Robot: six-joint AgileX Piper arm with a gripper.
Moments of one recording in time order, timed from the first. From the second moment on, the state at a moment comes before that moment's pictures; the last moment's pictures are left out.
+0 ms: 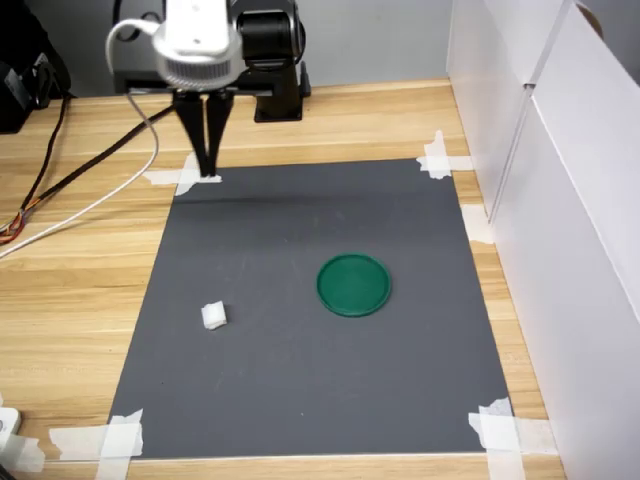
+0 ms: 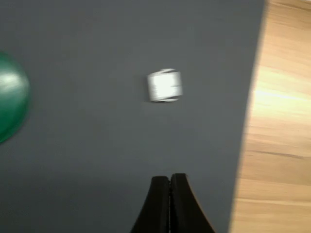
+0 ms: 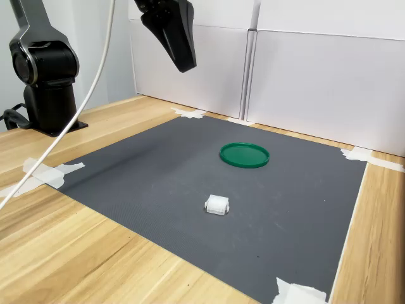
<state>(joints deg) -2.5 74.6 -59.6 -6.6 40.8 -12.8</state>
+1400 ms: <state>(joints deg) -6.6 99.5 -78.3 5.6 50.0 -64.3</state>
